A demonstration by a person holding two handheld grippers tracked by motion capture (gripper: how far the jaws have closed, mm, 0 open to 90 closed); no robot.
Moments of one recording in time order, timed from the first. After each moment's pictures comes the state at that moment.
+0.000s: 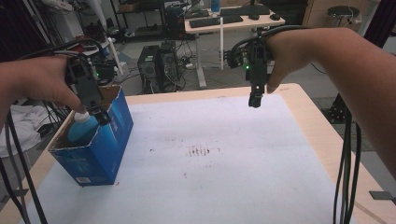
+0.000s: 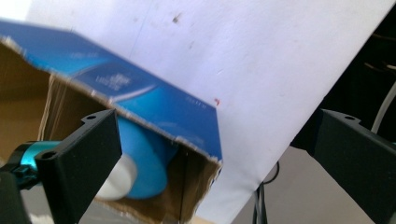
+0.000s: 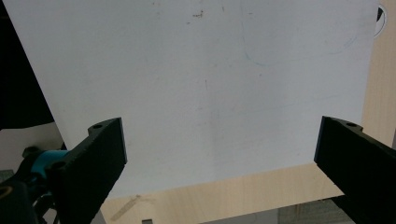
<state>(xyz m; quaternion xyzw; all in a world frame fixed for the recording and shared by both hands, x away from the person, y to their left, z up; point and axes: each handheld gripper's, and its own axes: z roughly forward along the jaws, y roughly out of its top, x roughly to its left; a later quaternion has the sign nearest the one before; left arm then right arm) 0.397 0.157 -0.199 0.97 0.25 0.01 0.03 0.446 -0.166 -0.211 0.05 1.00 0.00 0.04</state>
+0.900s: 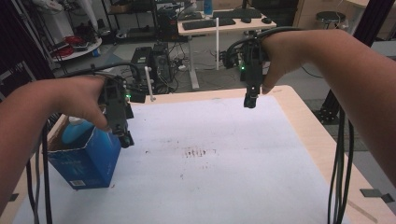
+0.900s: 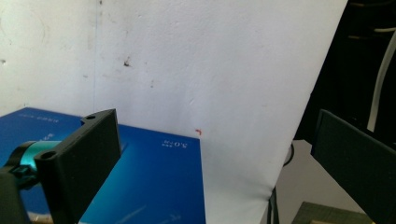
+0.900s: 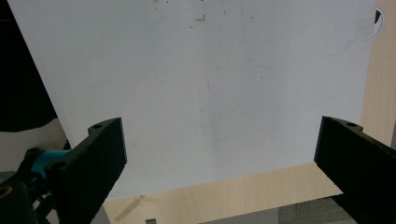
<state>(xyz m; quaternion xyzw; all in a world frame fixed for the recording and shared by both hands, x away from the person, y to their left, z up) 0.392 0.100 -0.245 0.99 0.11 -0.03 0.00 0.441 -0.161 -0.205 0.05 1.00 -0.01 0.05</state>
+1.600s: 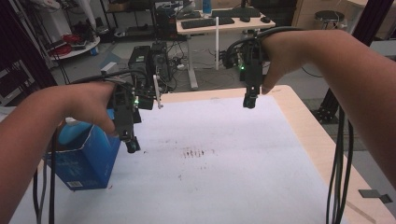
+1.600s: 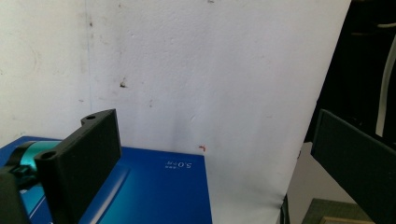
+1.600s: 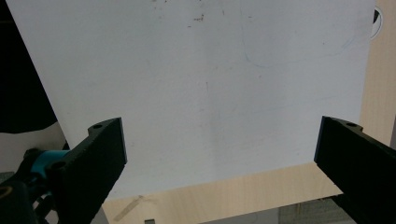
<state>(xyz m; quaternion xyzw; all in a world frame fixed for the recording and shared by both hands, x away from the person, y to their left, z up) 0.397 0.087 -0.258 1.00 0.08 -0.03 0.01 0.443 -0.163 -0.205 0.05 1.00 0.00 0.05</state>
